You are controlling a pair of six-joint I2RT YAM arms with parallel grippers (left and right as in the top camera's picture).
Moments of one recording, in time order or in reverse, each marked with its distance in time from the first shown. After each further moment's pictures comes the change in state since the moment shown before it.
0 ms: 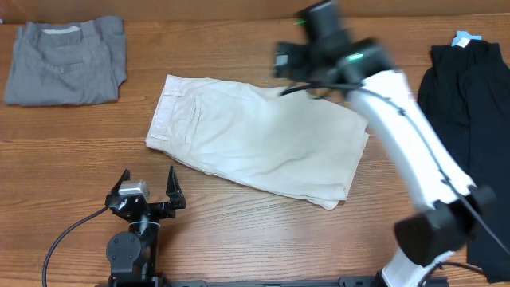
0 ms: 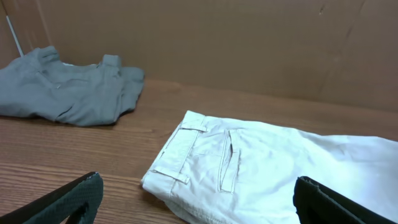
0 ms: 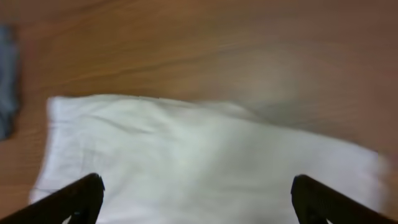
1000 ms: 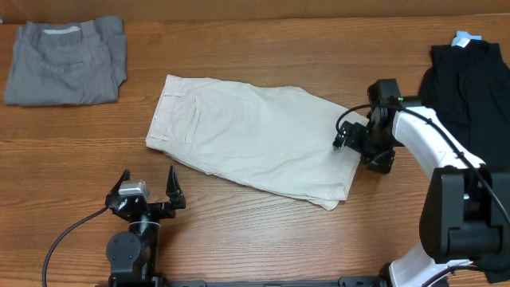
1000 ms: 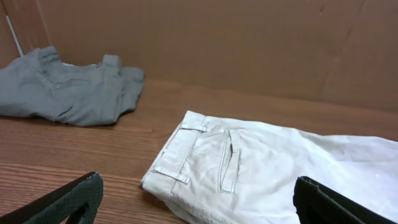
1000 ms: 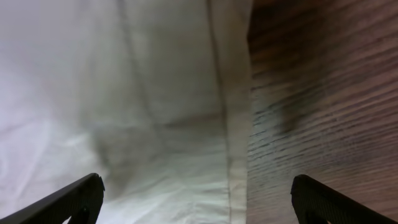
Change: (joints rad) left arm 0.000 0.000 0.000 0.000 0.000 0.000; right arm -0.343 -0.034 -0.766 0.182 -0.229 0.007
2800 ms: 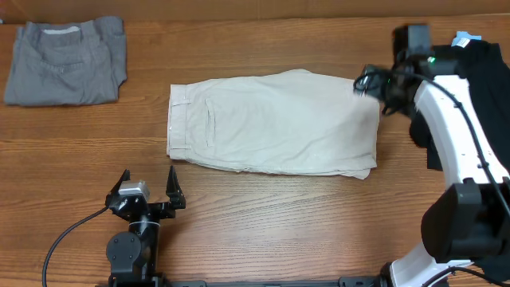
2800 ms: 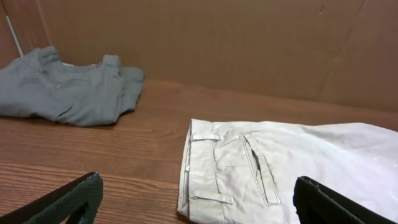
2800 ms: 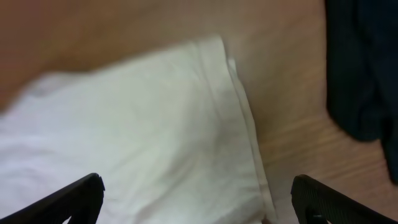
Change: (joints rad) left arm 0.000 0.000 0.000 0.000 0.000 0.000; right arm -0.027 0.000 0.491 -0.099 0.207 -0.078
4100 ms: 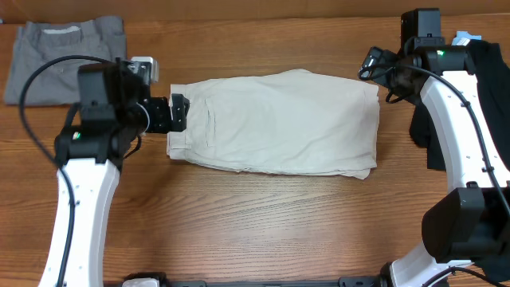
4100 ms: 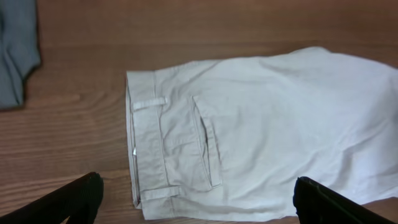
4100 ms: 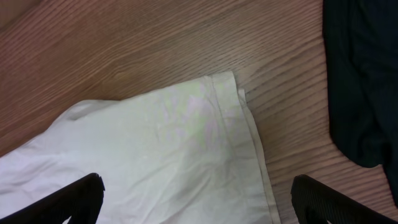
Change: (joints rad) left arm 0.003 1.338 1.243 -0.671 0.274 0.122; right arm -0.007 -0.002 0.033 0.034 -0.002 -0.001
